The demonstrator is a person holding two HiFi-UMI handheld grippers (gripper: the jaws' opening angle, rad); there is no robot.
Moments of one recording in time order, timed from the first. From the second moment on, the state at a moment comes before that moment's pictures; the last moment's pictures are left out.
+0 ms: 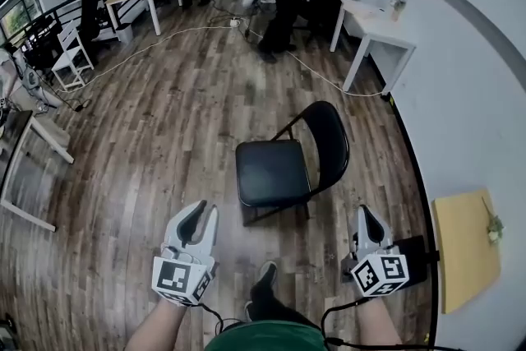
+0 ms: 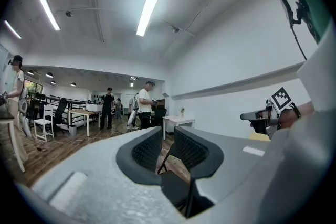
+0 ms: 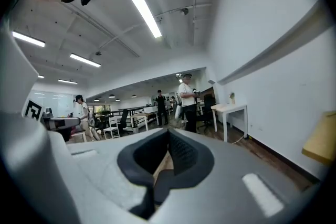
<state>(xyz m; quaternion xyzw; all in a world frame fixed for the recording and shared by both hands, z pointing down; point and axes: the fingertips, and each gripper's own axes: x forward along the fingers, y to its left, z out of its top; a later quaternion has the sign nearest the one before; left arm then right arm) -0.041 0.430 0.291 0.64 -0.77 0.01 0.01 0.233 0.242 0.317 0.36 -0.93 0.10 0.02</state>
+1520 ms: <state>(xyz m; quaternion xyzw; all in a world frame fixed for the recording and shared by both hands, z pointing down) -0.269 0.111 0.454 0.79 -0.60 0.10 0.11 0.114 0.044 0.379 0.58 -0.80 0.12 0.08</state>
